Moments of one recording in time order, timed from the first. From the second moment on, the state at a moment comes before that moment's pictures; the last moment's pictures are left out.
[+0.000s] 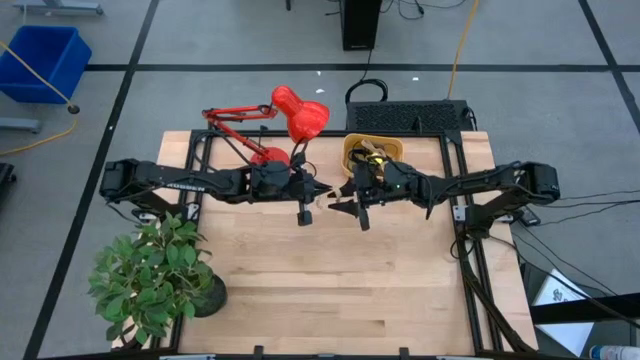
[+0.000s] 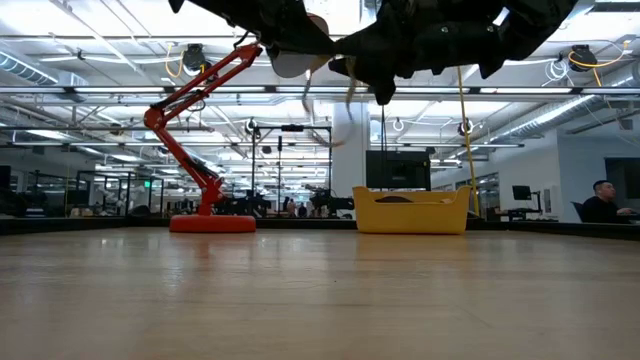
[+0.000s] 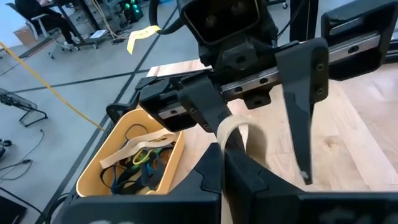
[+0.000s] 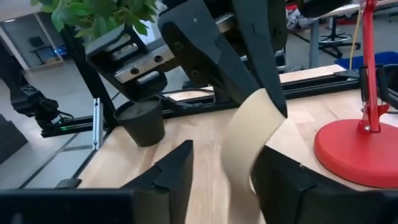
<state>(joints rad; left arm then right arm) 0.04 1.46 1.07 0.06 -0.13 0.20 -0.14 1.43 0.72 0.58 -0.27 0.20</state>
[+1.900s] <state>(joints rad) 0.05 1.47 1.07 -0.43 -0.16 -0.19 -0.52 1.17 1.07 -0.42 0.00 -0.04</state>
